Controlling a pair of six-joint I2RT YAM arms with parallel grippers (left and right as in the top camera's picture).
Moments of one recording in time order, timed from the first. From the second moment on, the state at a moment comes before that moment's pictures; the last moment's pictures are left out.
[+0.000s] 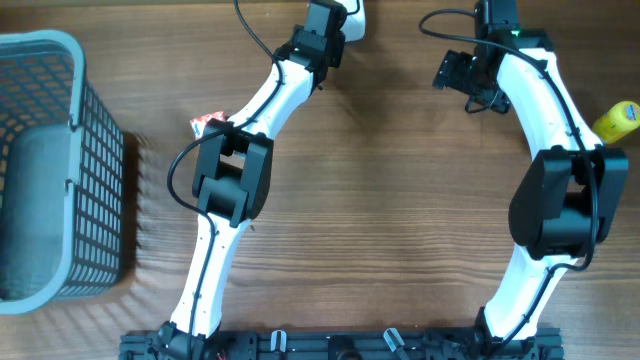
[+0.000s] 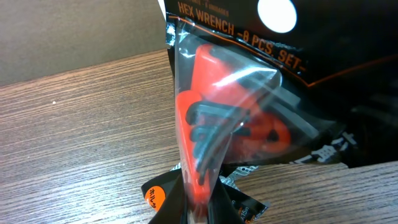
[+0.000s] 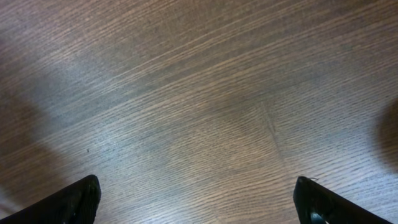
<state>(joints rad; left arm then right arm) -0.42 2.55 2.15 -0.31 -0.23 -0.07 0.02 2.09 1.76 -0.94 0.08 0.43</state>
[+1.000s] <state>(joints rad) -0.43 2.58 2.45 -0.89 -0.11 -0.12 0.03 2.09 1.76 -1.03 0.05 0.49</state>
